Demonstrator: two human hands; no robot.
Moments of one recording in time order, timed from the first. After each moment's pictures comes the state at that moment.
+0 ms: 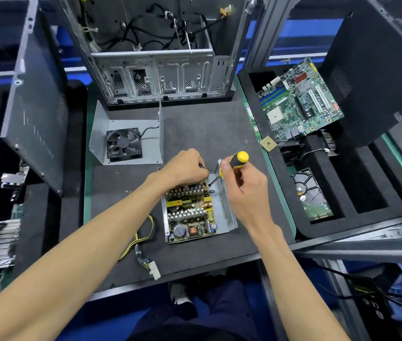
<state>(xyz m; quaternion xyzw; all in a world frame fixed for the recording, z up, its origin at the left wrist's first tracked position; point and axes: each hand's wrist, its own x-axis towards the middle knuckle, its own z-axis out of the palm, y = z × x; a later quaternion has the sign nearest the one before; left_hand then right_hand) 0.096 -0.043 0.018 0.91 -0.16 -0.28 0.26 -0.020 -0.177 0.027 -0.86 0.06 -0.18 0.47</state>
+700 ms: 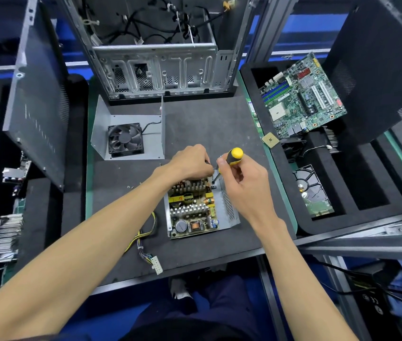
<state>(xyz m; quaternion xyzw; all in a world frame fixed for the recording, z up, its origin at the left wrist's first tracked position) 0.095 -0.051 0.021 0.92 -0.18 -0.27 0.23 -0.017 -0.177 0.030 -0.89 0.04 -0.16 0.43</state>
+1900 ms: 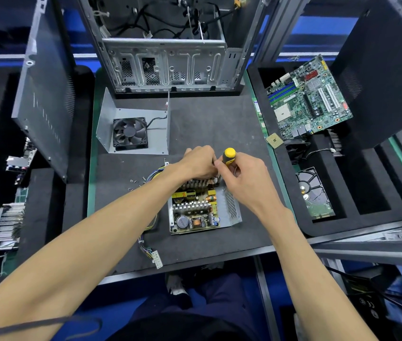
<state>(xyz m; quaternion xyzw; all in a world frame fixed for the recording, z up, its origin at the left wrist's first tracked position) 0.092 -0.061 0.012 0.93 -0.21 -0.25 0.19 -0.003 -0.183 0.042 -0.94 0.02 -0.04 0.33</state>
